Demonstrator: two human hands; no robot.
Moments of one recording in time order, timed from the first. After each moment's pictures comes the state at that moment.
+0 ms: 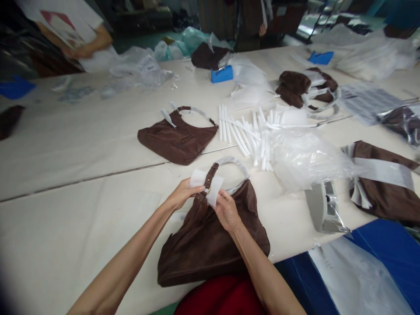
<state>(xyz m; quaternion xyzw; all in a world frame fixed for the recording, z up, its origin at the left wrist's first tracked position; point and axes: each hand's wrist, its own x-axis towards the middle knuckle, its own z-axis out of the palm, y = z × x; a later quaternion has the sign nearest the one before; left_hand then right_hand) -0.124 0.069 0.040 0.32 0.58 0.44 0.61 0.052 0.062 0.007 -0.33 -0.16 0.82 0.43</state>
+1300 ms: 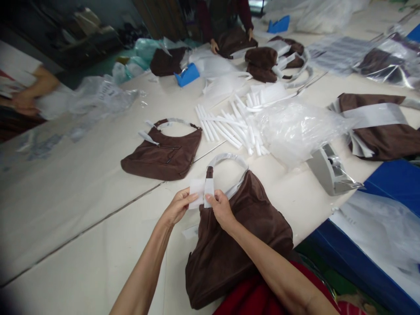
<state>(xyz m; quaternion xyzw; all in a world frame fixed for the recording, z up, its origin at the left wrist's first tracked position) -0.158 0.080 0.044 0.39 0.54 0.33 0.67 -0.011 0.059 -0.008 -0.47 -0.26 0.70 0.47</state>
